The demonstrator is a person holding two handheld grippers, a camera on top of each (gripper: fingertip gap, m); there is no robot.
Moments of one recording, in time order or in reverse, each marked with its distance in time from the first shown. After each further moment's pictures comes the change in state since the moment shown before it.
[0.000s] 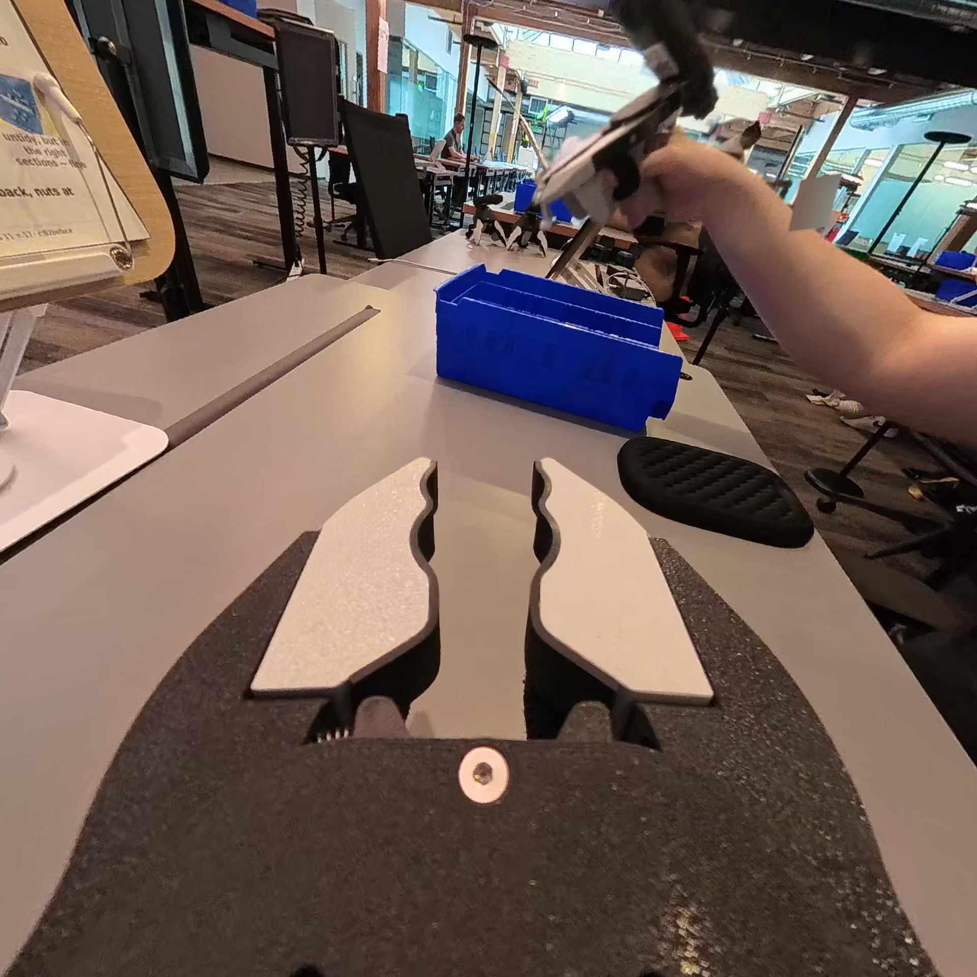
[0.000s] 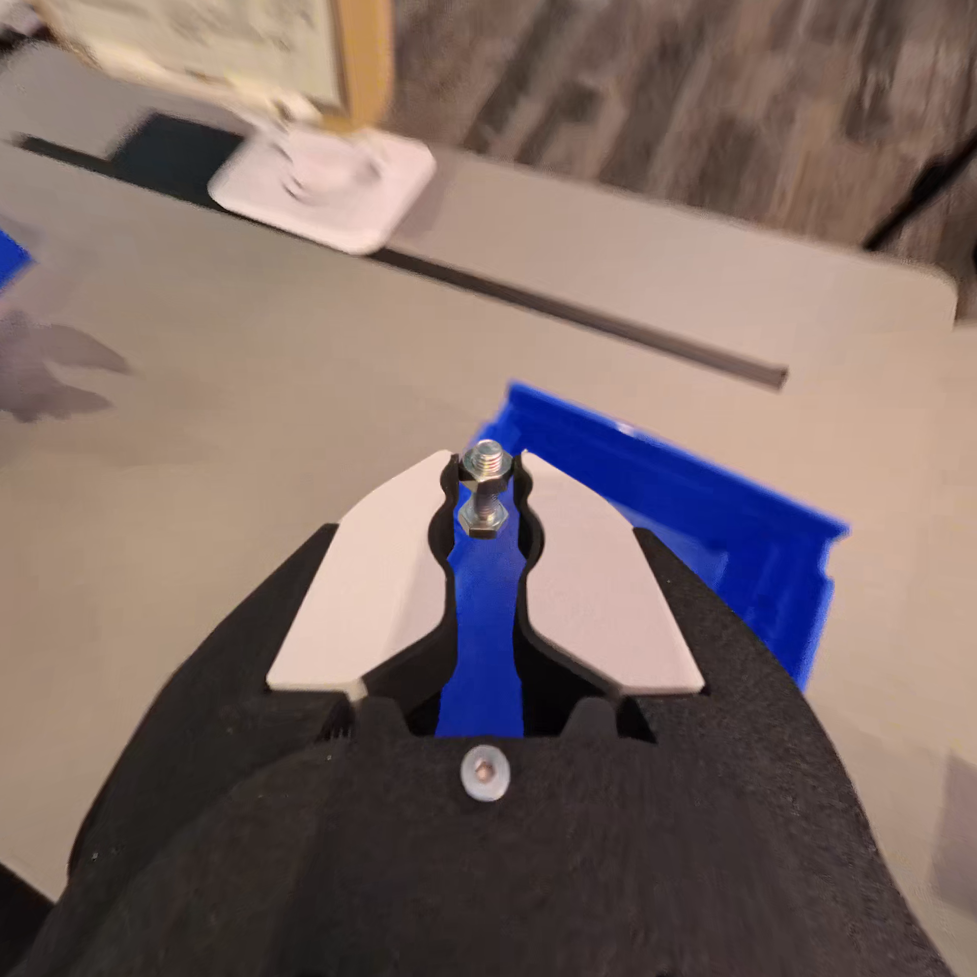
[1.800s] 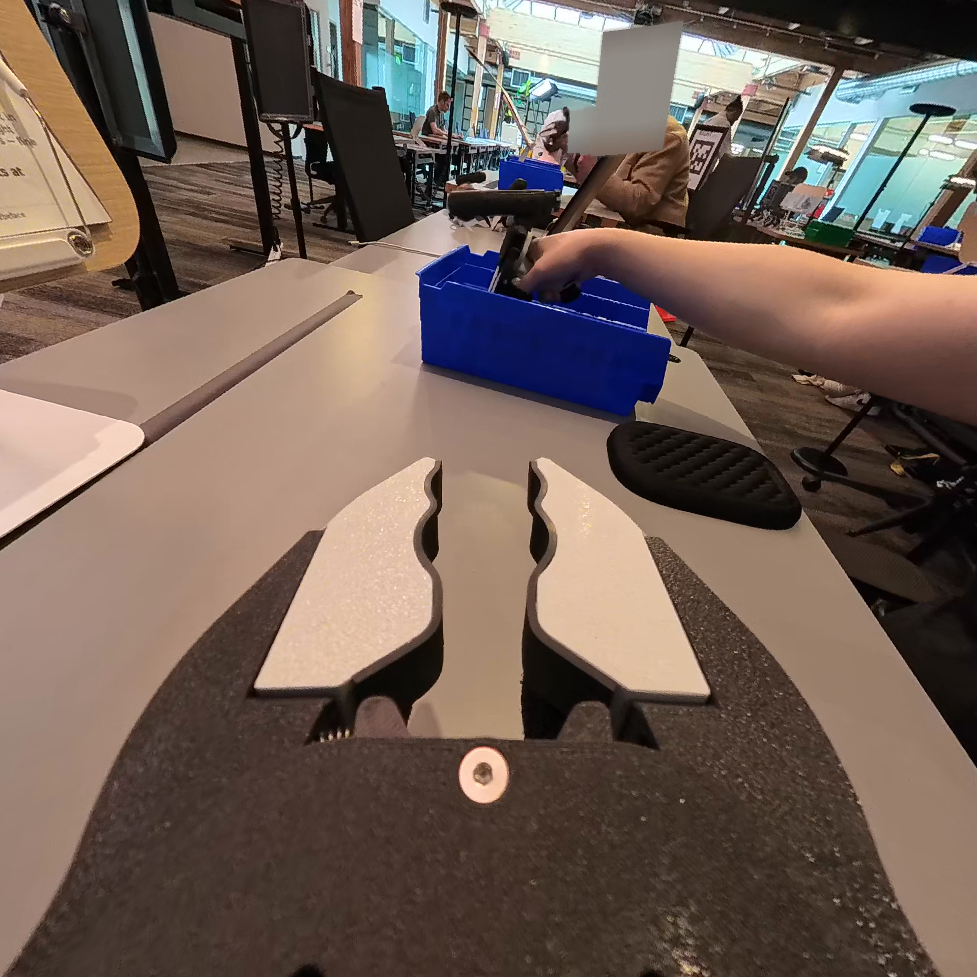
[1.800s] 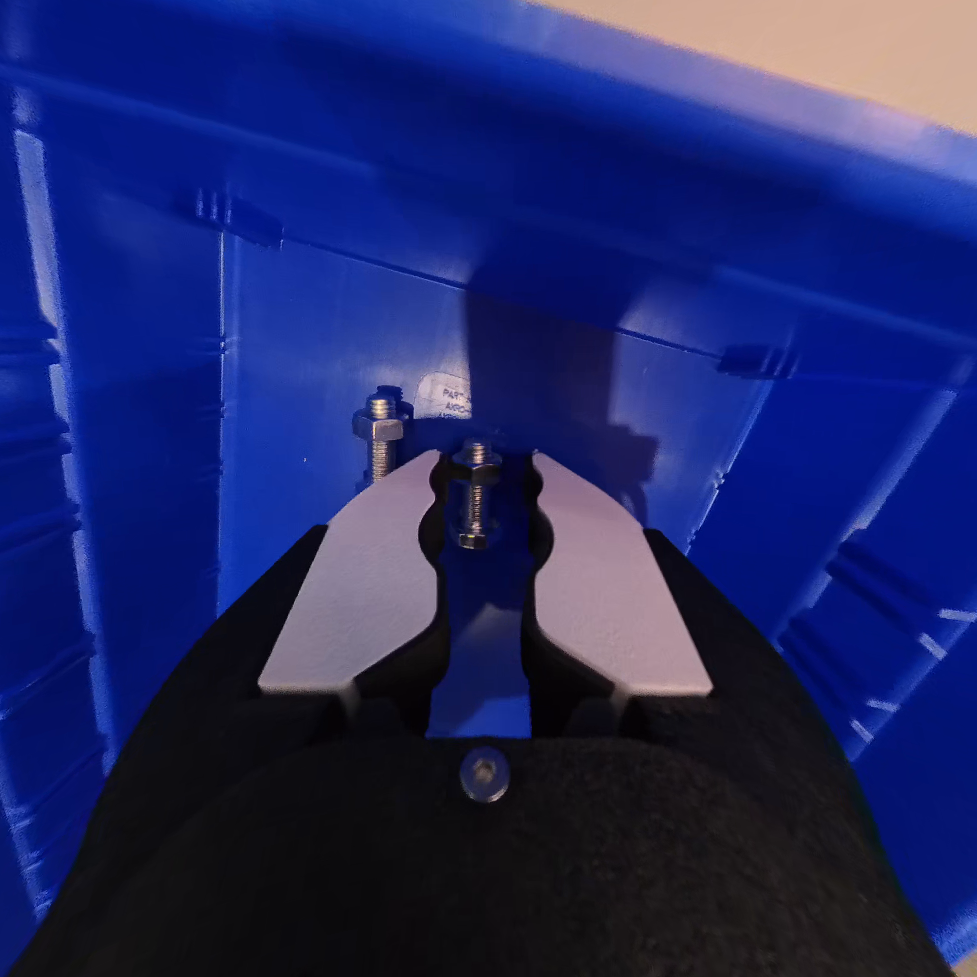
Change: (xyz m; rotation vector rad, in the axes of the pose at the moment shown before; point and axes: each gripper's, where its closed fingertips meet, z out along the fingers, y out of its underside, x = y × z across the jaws) left arm 0.005 0.004 0.002 -0.031 0.031 0.009; right arm 0.091 0.156 0.107 -0.633 0.110 0.212
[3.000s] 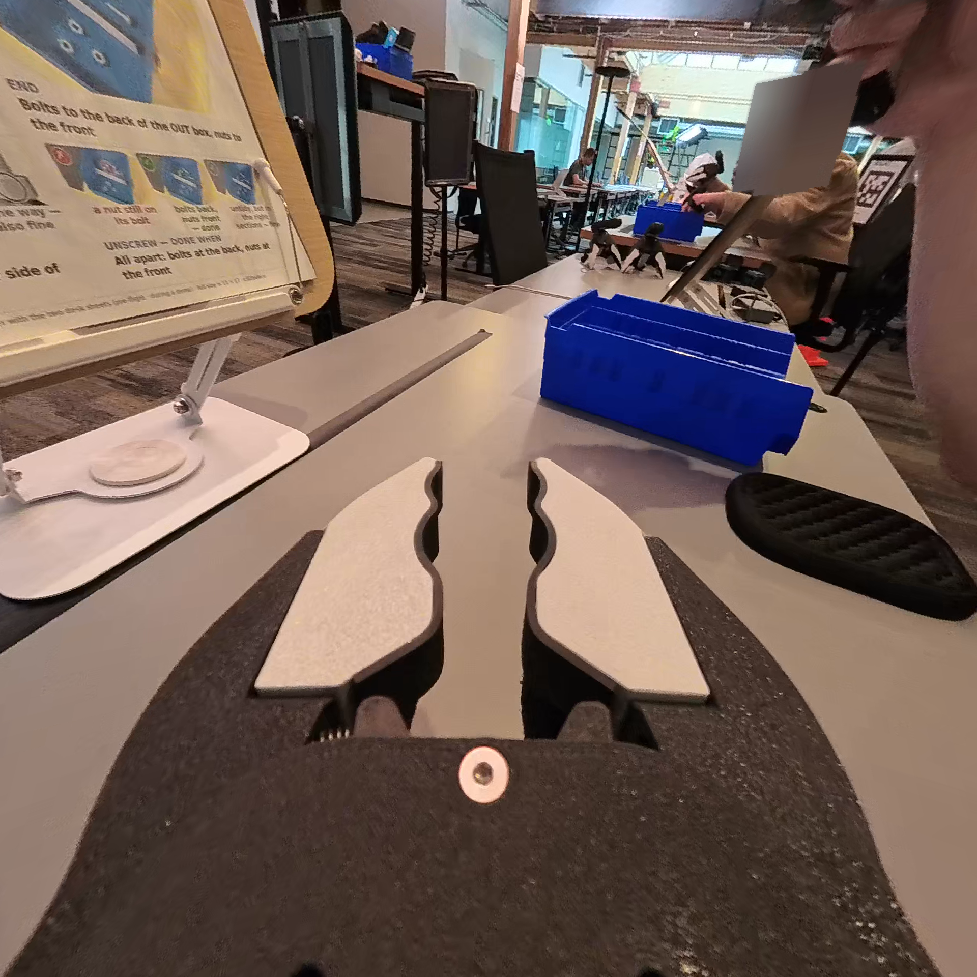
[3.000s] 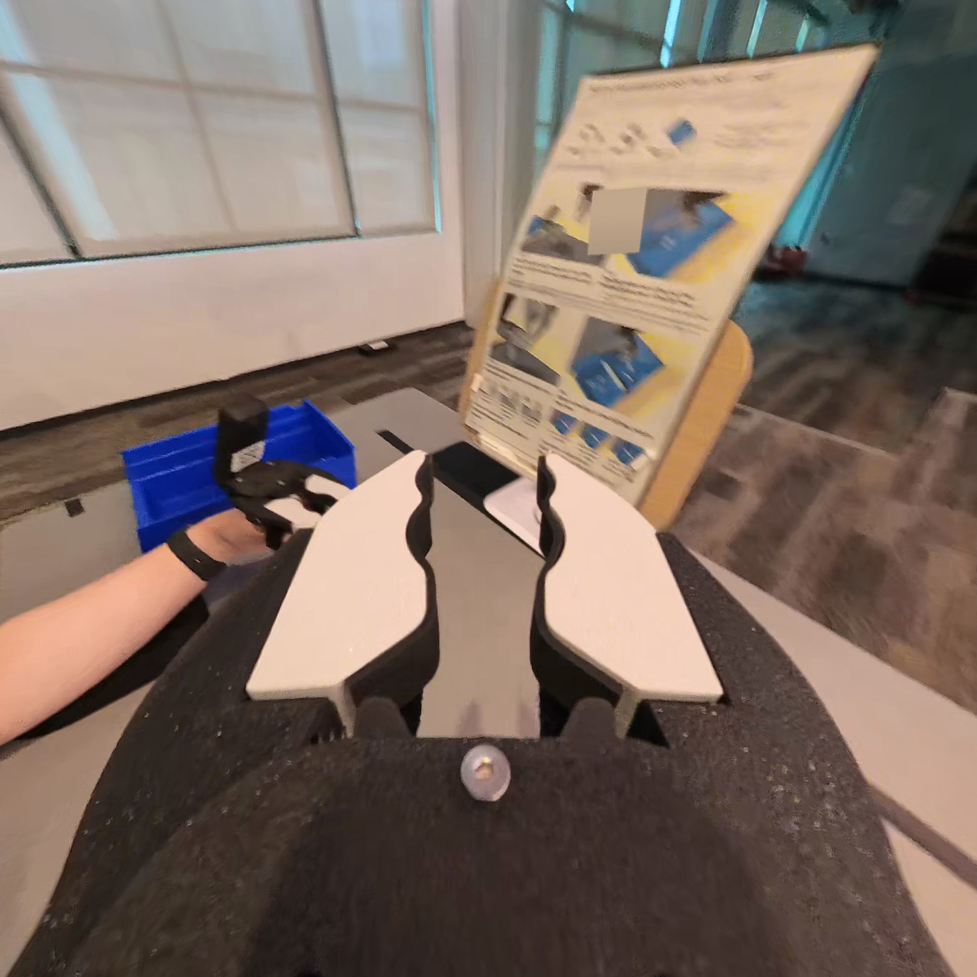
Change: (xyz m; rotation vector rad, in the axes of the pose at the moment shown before) left arm -0.039 -0.017 -0.016 0.074 -0.275 0.034; right arm -0.292 -0.080 -0.329 1.192 -0.460 -0.530
